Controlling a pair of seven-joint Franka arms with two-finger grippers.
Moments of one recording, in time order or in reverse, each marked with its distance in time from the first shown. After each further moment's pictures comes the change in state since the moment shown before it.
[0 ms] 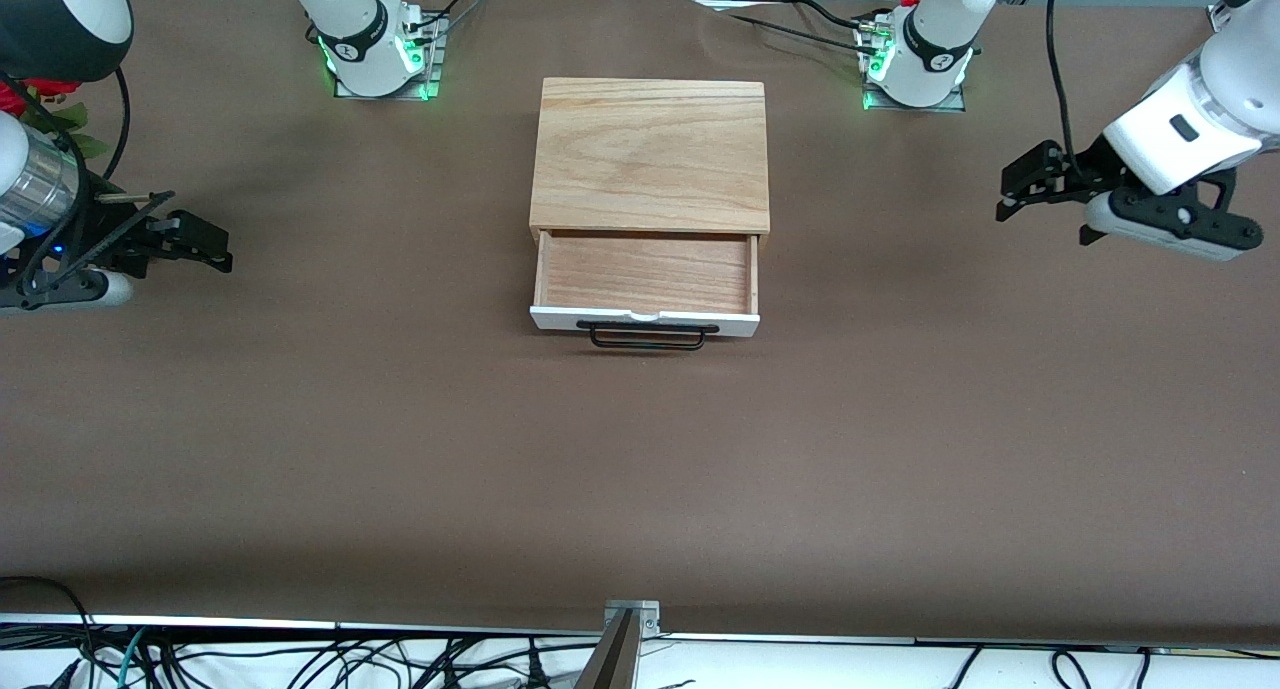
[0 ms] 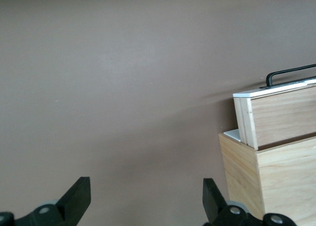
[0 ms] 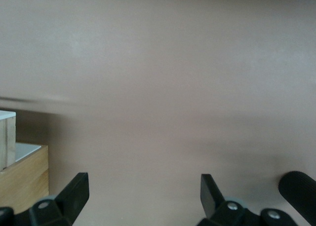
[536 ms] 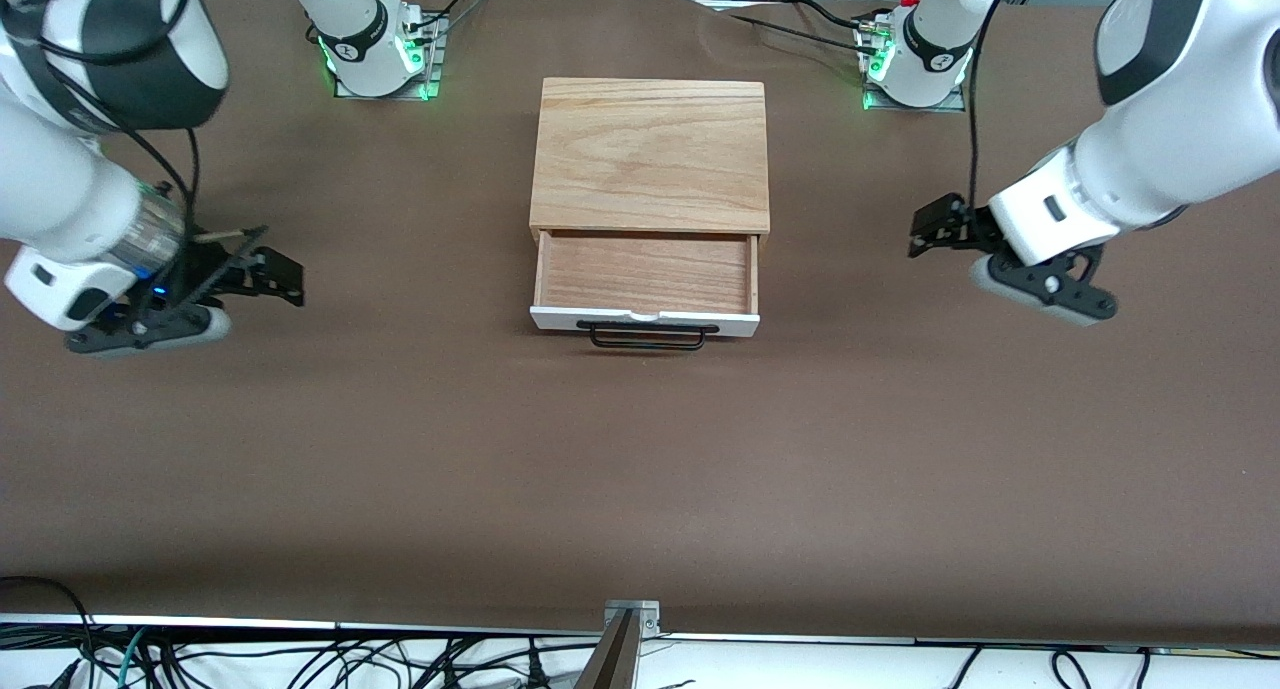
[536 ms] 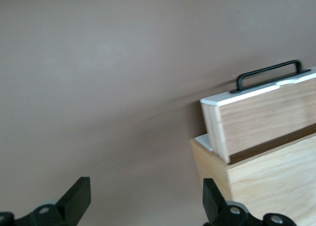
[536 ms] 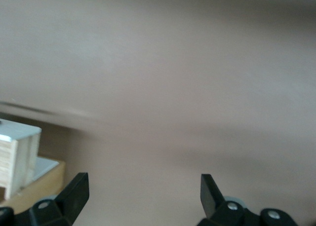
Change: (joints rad) left arm -0.077 0.176 -0.001 0.068 -0.114 0.046 -0.004; right arm 0.106 0.098 0.009 -0.002 0.046 0.154 0.001
